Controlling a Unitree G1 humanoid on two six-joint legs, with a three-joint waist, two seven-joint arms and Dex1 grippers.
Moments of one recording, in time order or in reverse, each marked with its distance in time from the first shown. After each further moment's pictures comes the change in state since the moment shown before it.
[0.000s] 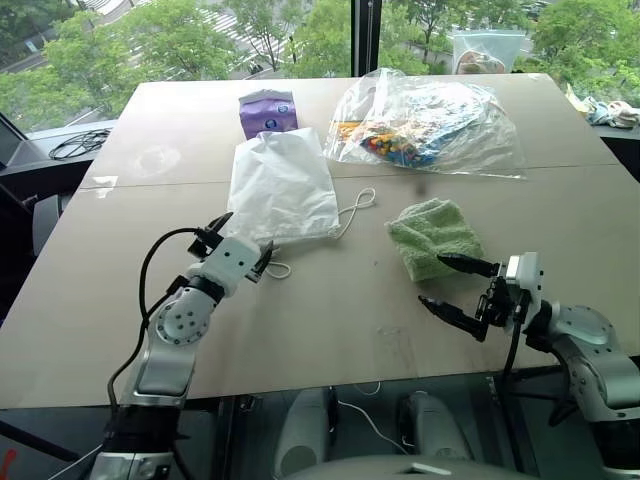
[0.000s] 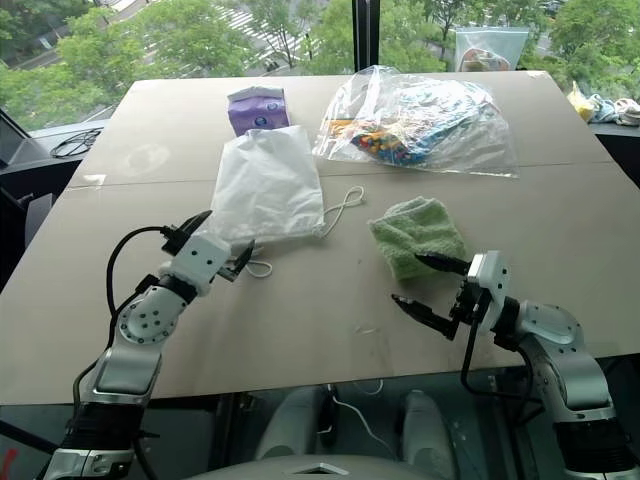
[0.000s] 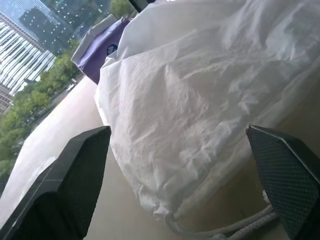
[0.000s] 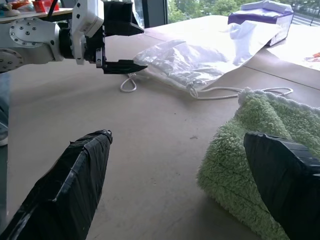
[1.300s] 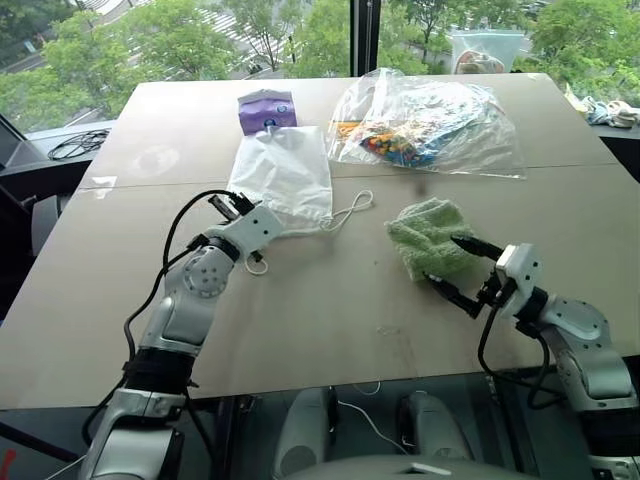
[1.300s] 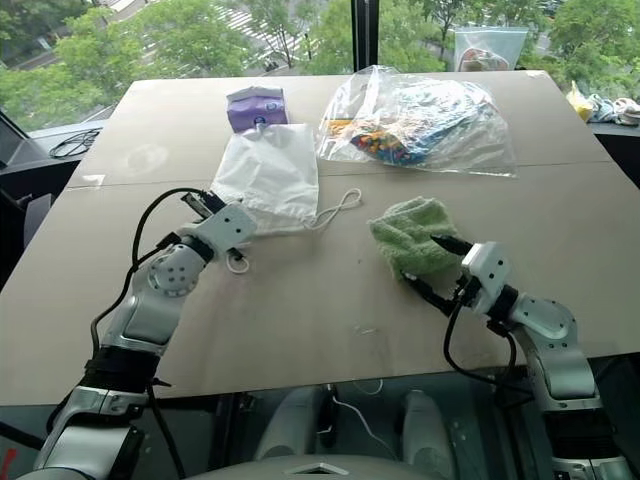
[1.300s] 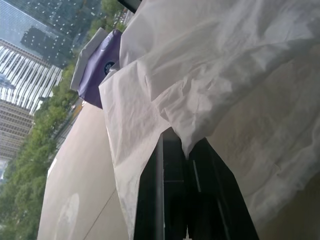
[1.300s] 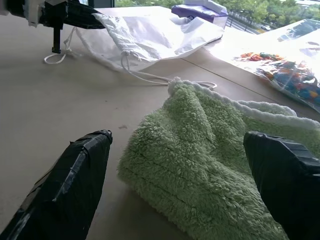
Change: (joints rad) left arm -0.250 0.035 -0.127 0.133 0.162 0.143 -0.041; right arm -0.050 0.053 -0.008 0.085 -0.198 -0.116 -0.202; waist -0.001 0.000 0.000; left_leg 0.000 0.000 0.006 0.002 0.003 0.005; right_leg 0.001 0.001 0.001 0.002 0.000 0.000
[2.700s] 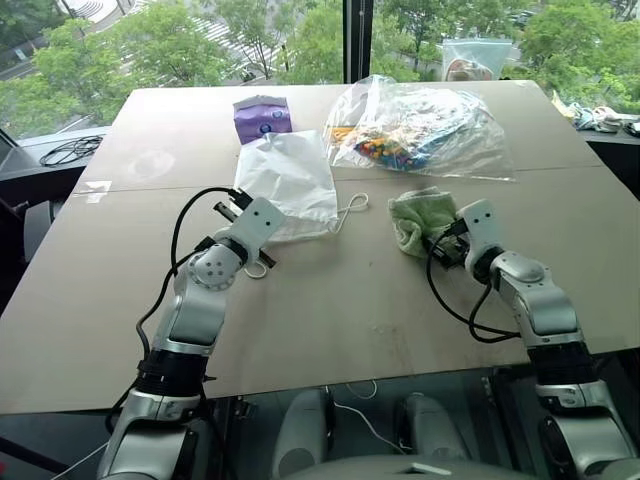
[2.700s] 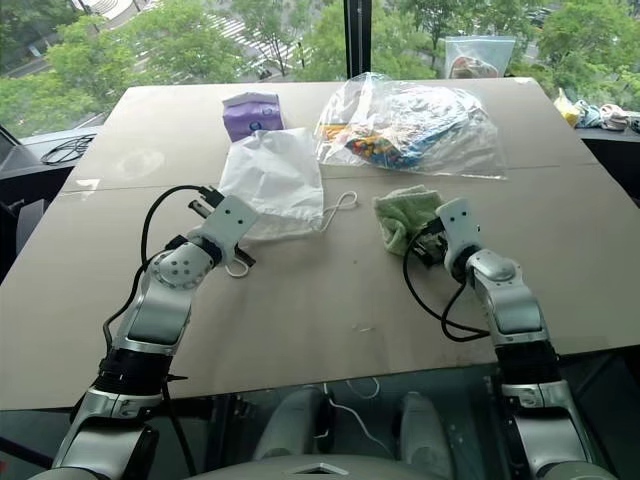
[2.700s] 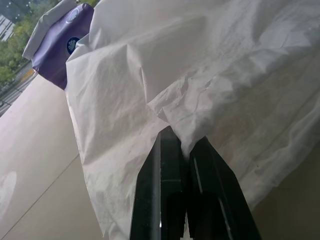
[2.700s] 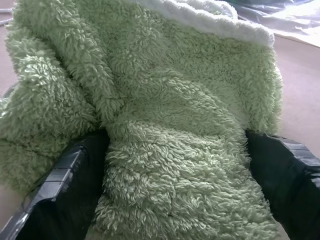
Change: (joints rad) left arm -0.001 -0.062 0.011 -0.139 -0.121 0.304 -0.099; right arm -0.364 0.165 0.048 0.194 -0.202 0.625 -0.380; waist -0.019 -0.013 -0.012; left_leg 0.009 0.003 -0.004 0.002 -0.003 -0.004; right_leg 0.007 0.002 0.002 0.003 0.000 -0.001
